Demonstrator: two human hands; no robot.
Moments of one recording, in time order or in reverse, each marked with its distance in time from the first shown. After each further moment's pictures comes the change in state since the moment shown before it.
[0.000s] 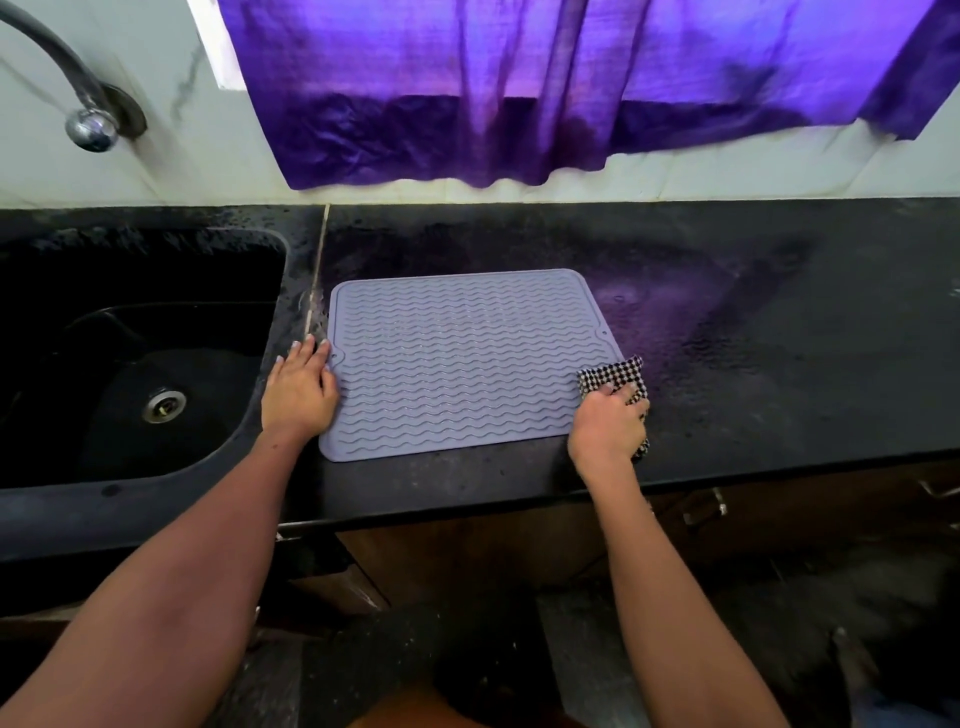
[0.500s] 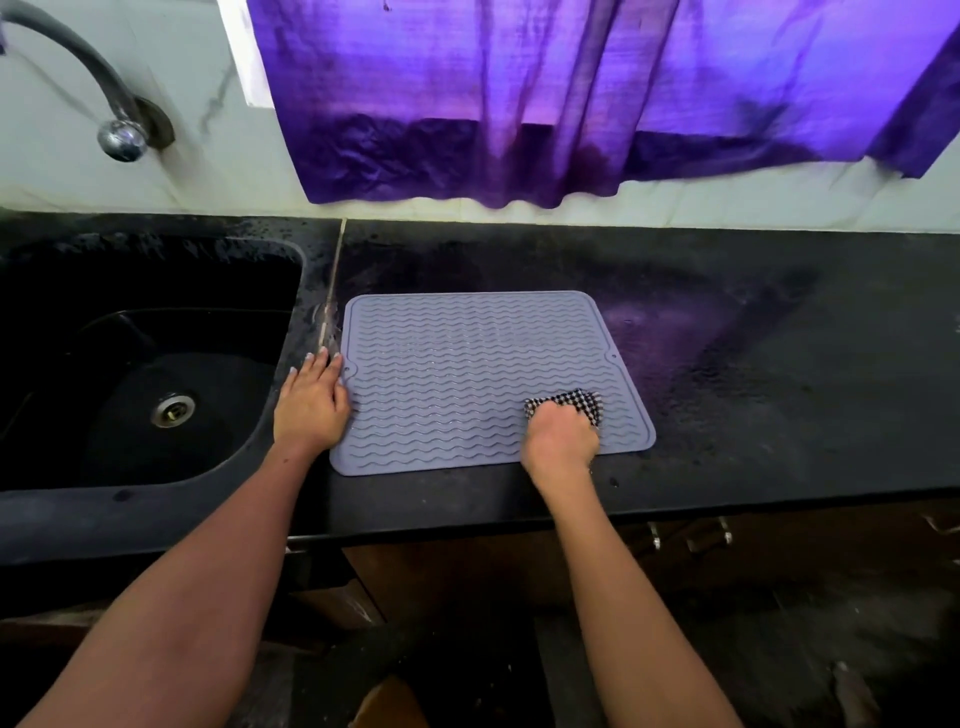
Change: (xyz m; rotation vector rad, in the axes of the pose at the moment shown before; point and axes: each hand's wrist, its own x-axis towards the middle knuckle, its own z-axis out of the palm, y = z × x) left_hand -0.002 0.000 0.000 0.001 -0.002 -0.001; right_hand -0.027 -0.055 -0.018 -0.041 -0.097 -0.165
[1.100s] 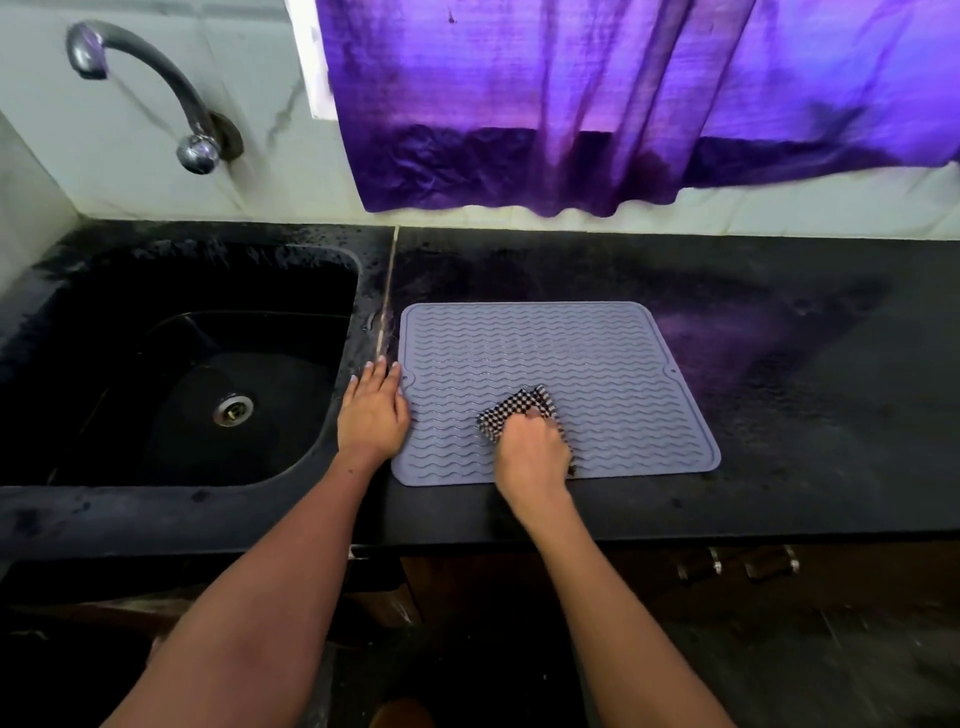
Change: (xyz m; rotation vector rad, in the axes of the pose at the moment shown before) left_hand -0.004 0.005 -0.006 0.016 -0.032 -0.017; right_hand -0.039 -0.076 0.007 0.083 0.049 -0.279
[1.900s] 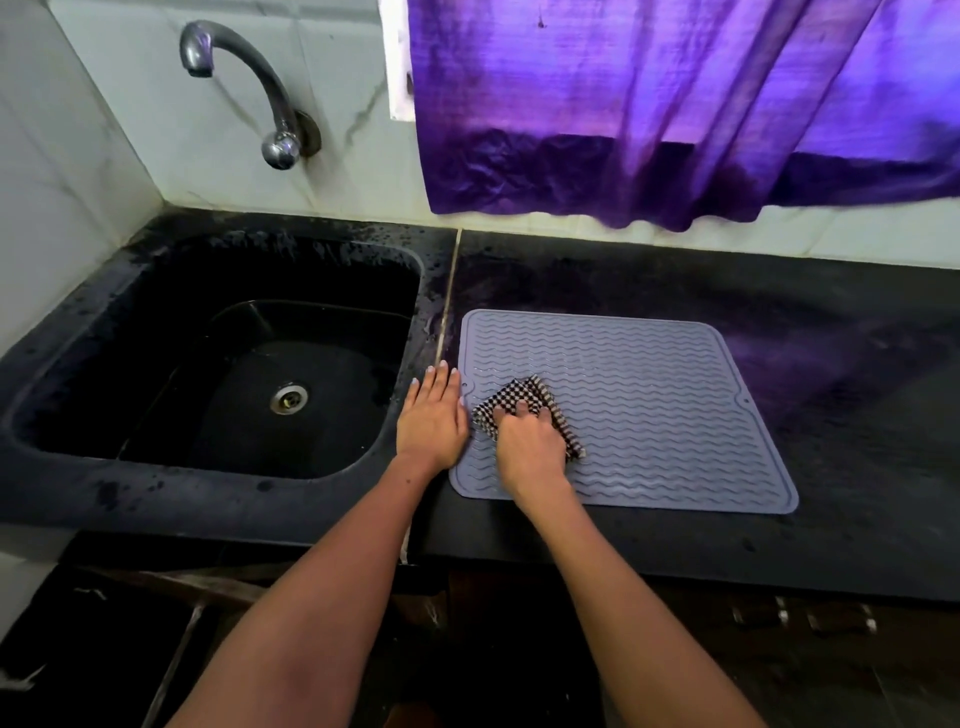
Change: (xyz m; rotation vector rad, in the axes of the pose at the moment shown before) left_hand -0.001 -0.002 0.000 0.067 -0.072 0.026; right_hand 0.030 -0.059 0.019 -0.122 -0.101 -0.239
